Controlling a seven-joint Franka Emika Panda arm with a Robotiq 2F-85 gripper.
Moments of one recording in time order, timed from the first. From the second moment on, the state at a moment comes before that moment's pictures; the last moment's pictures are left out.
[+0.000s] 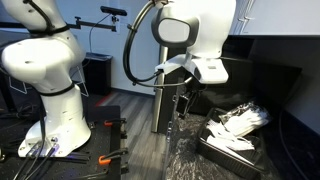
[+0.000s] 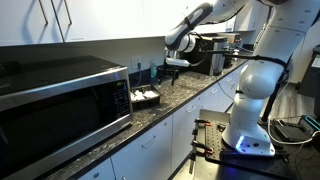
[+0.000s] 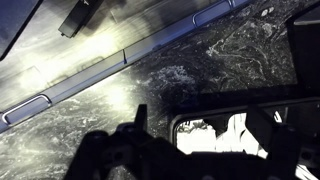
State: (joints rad) arm -0.23 -0.22 -0.19 -2.53 0.23 2.35 0.32
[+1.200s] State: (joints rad) arm -0.23 0.15 -0.23 -2.38 0.33 2.59 0.34
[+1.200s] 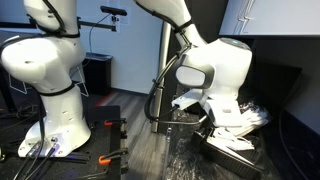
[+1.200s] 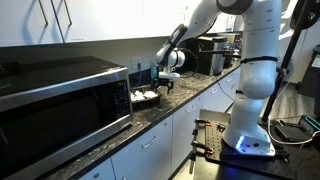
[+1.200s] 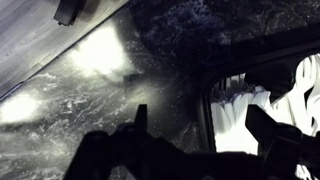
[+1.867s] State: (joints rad) arm -0.22 0.25 -0.23 -2.29 0.28 2.59 0.37
